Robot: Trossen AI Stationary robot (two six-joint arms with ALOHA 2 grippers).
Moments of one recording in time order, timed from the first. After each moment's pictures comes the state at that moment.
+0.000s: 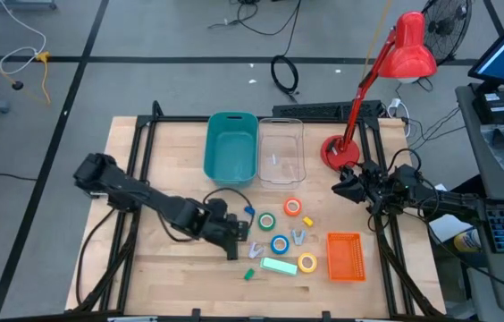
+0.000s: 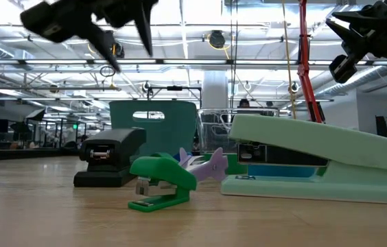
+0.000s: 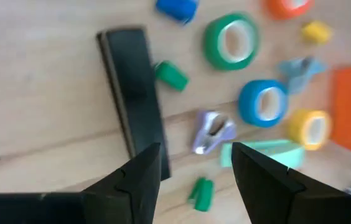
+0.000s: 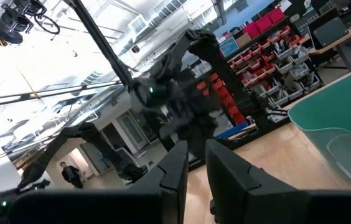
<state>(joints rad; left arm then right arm) -0.39 1.72 1.37 -0.81 -0.22 -1.81 -0.18 0.01 0.02 0.27 -0.34 0.70</state>
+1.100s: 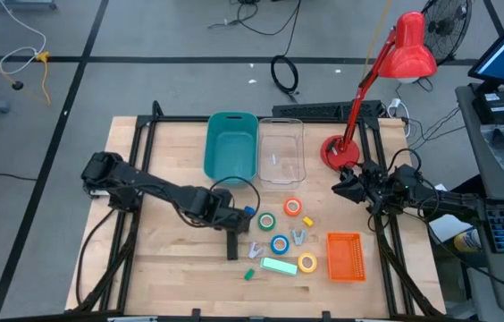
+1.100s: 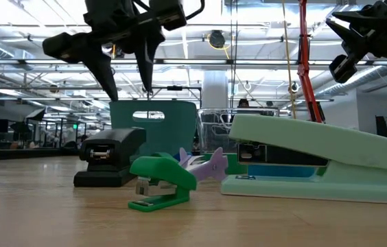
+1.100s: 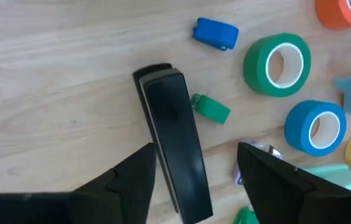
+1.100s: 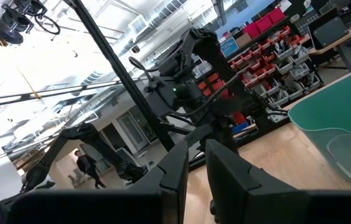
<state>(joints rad) -0.27 1.75 1.37 -0.90 -0.14 -1.63 -0.18 0.01 0.02 0.27 -0.34 0.70</state>
